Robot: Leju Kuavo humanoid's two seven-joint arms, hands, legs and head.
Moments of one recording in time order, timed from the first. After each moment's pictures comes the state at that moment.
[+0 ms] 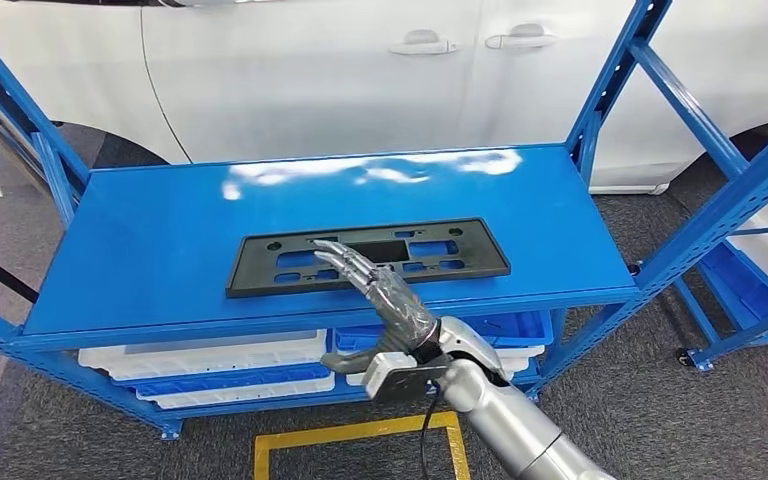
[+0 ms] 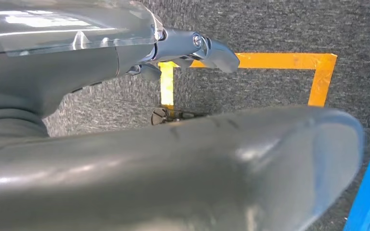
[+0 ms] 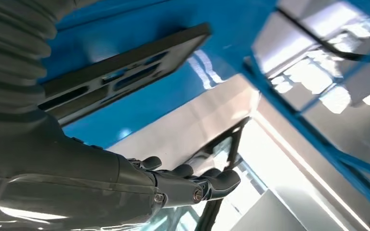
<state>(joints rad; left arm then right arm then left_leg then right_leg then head) -0.08 0.12 -0.96 -0.14 1.13 -0.04 -0.37 -0.41 -0.02 0.57 -1.26 0.58 -0.13 -0.61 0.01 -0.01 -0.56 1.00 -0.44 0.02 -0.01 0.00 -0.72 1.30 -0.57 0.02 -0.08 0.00</state>
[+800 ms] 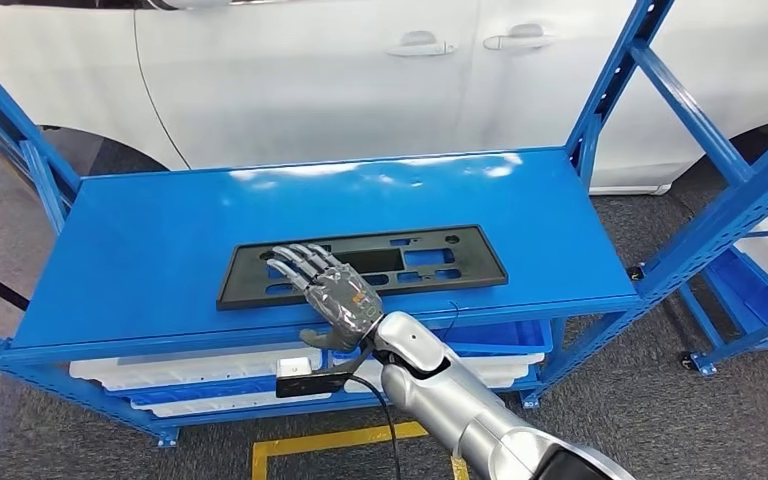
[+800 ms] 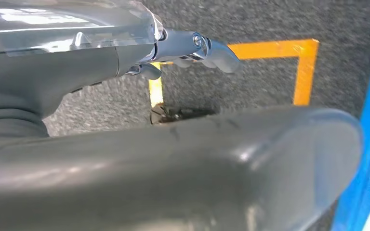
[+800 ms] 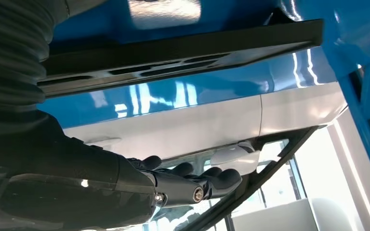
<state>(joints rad) -0.09 0.13 -1.00 -0.14 1.13 -0.04 -0.39 -0.61 0.17 0.68 -0.77 1.01 -0.47 -0.39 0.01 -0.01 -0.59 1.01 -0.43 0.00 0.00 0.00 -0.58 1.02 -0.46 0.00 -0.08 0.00</state>
